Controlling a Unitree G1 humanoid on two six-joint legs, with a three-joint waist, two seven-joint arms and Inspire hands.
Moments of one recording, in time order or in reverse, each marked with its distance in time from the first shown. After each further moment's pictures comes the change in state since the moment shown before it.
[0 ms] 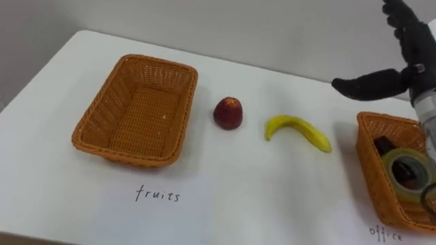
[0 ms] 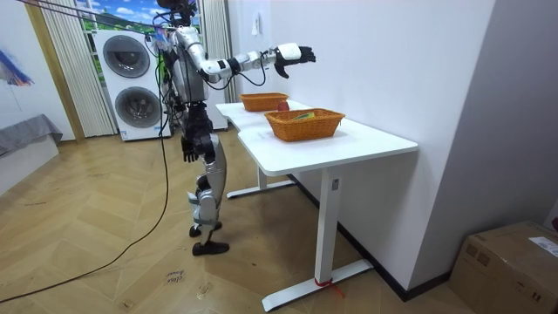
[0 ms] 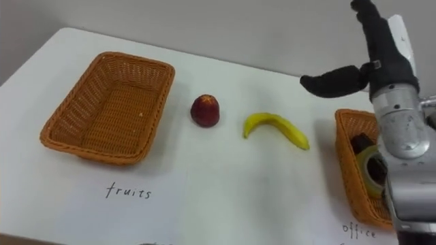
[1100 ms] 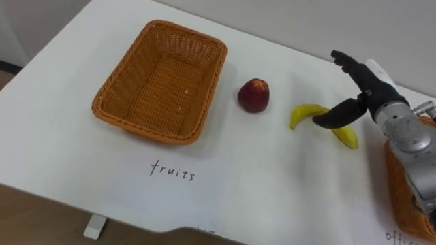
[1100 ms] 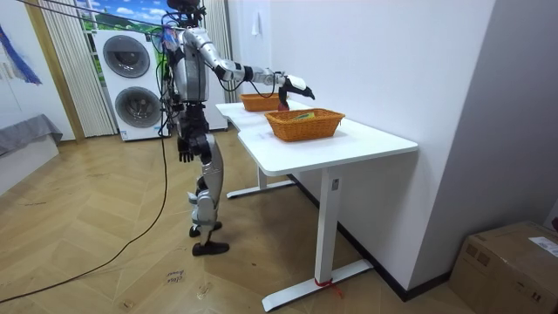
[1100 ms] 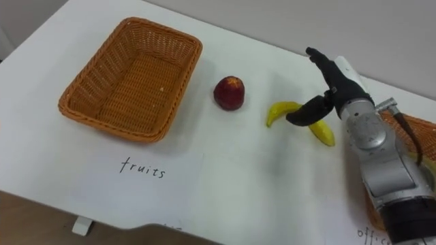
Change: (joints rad) left arm -0.086 0.043 -0.130 0.014 0.001 -0.009 0.007; right arm -0.154 -0.023 0.212 0.321 -0.056 -0.039 0.050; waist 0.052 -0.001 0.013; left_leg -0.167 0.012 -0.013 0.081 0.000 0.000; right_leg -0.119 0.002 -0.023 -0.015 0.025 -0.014
